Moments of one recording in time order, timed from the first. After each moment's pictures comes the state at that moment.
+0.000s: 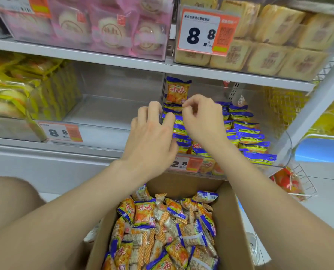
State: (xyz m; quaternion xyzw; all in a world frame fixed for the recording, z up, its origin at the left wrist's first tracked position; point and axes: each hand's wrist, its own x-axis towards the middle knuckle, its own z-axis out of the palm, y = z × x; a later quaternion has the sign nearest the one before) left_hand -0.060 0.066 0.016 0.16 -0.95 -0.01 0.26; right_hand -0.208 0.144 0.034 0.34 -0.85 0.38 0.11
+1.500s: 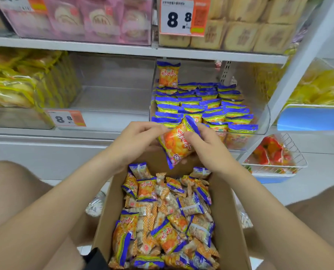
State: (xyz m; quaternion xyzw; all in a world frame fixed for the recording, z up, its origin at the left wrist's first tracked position) left_hand -0.006 0.093 0.022 0.22 -0.73 -0.64 0.08; right_hand -0.128 0.262 0.009 0.35 -0.72 0.54 -0.24
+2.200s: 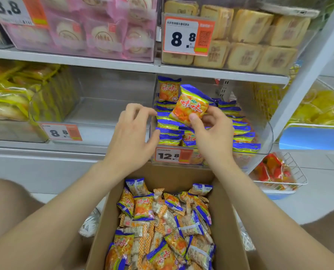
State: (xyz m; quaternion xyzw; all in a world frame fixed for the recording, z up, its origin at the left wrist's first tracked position) left_hand -0.037 0.054 0.012 0.15 -0.91 -0.20 0.33; right_hand -0.173 0.210 0.020 0.25 -0.77 0.58 0.06
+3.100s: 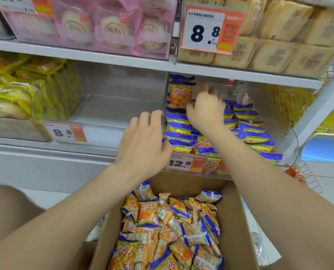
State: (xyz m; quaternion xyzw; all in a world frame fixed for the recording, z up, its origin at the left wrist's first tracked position) left_hand -0.051 0.050 0.002 0.22 -0.94 -0.10 0.25; right_hand -0.258 0.109 0.016 0.31 -0.92 0.19 0.17
